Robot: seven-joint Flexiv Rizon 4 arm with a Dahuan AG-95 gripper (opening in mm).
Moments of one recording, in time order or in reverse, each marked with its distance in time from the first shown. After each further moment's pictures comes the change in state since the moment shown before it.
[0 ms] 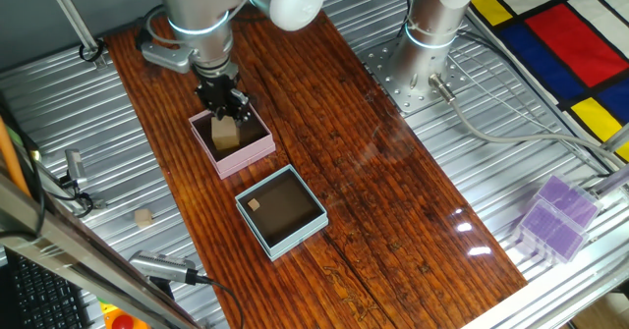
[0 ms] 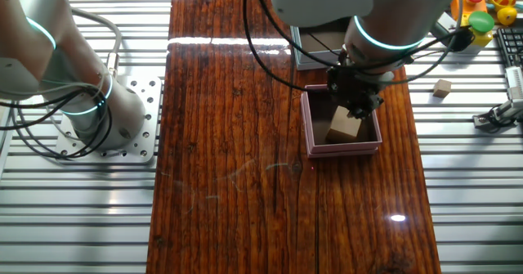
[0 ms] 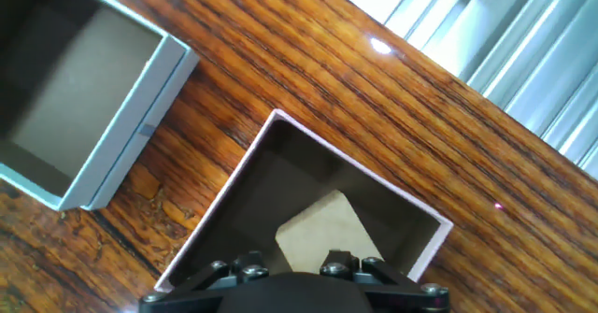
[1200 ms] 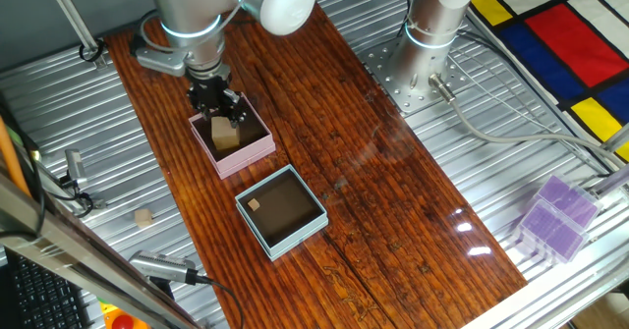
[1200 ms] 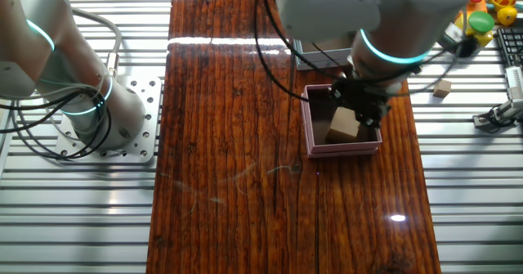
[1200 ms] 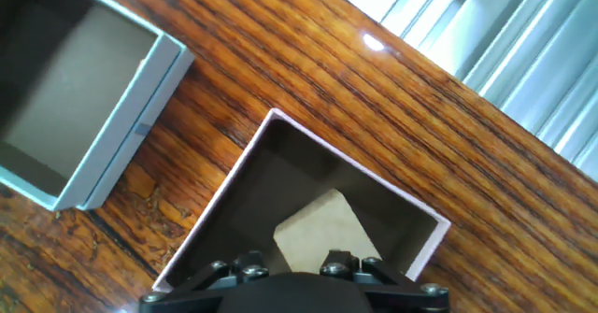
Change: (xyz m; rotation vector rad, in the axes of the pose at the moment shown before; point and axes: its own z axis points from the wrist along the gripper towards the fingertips) arm -0.002 -0.025 0.019 0.001 -0.015 -0.109
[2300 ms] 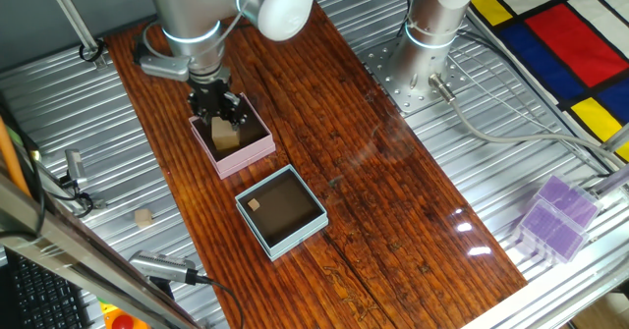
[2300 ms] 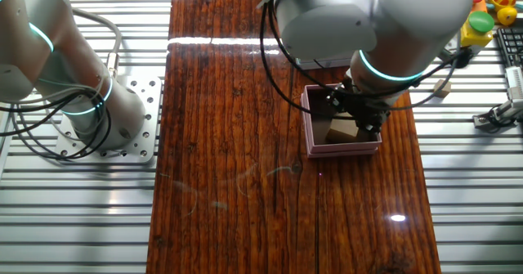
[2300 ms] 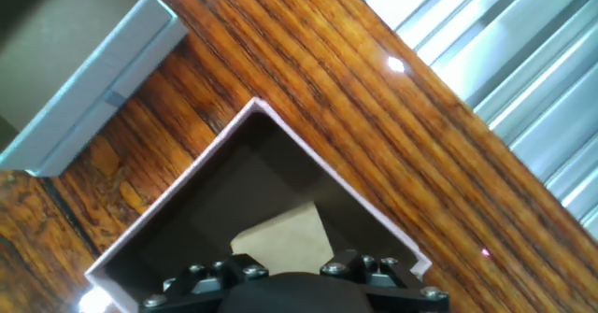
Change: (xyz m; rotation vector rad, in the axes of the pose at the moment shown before) arm 0.001 0.001 0.005 -0.030 -0.017 -0.080
